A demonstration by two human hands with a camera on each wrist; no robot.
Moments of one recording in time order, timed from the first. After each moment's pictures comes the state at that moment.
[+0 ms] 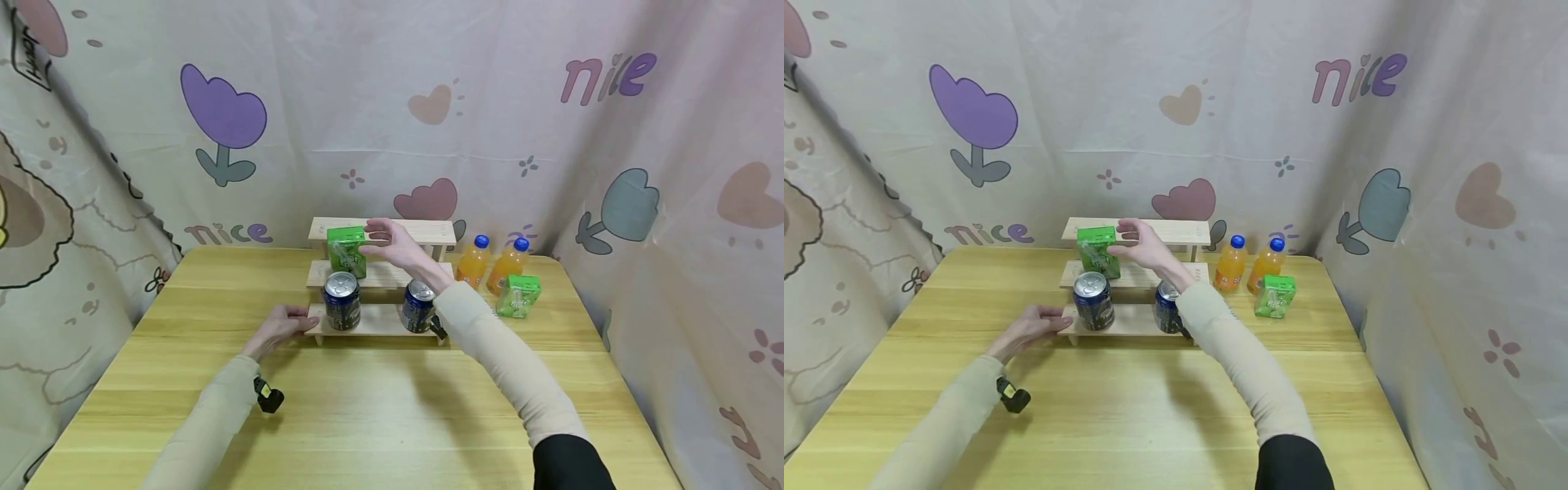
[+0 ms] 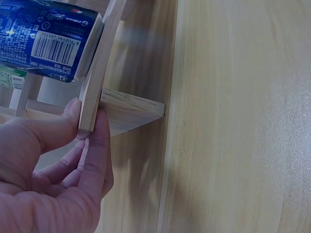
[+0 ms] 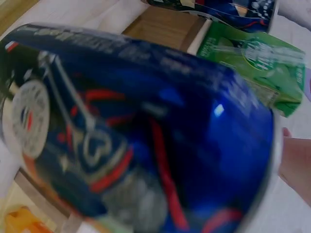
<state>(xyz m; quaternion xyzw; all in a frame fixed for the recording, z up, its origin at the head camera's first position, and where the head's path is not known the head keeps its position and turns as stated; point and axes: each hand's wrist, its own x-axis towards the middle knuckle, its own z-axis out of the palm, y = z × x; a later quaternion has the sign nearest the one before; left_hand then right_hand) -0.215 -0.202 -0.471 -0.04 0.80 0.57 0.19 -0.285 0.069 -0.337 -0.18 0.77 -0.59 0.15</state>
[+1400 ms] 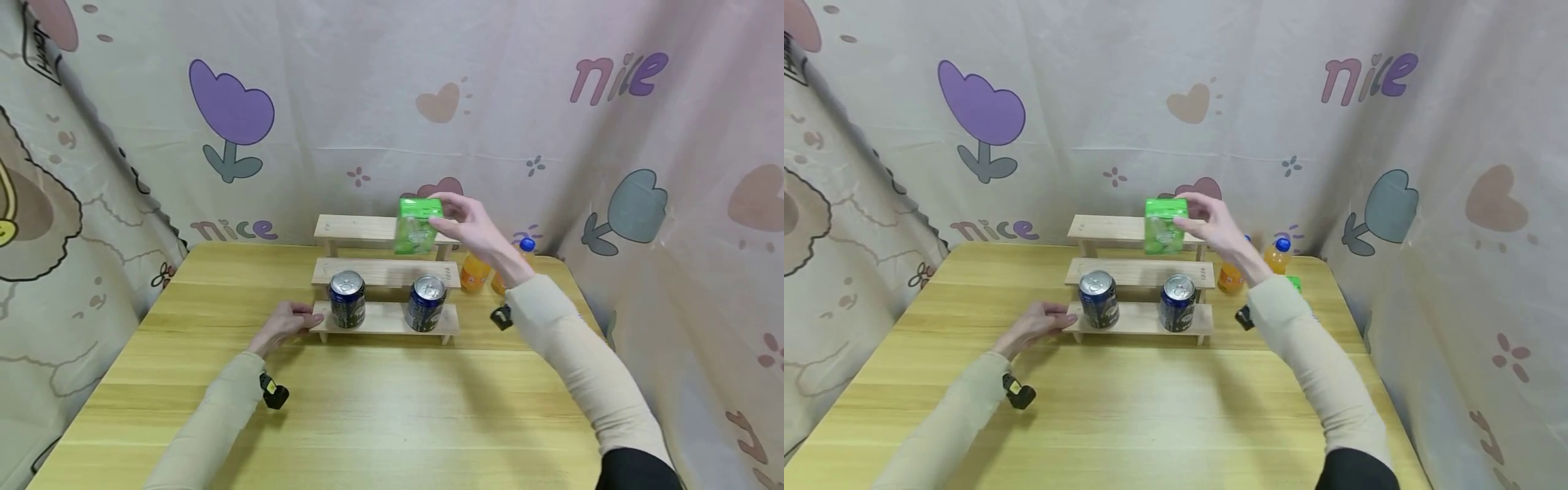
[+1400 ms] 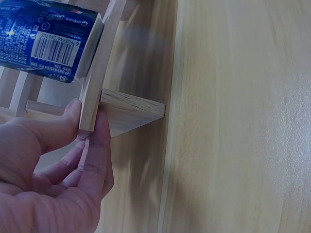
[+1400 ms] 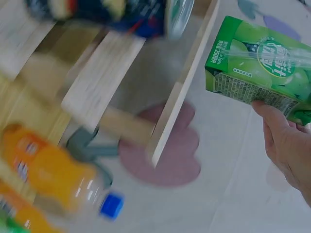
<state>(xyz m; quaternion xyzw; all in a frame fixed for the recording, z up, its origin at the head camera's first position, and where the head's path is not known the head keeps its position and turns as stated) -0.216 -0.202 -0.470 -0.05 0.81 0.56 0.19 -0.274 0.163 -0.291 -0.18 0.78 -0.60 0.06</state>
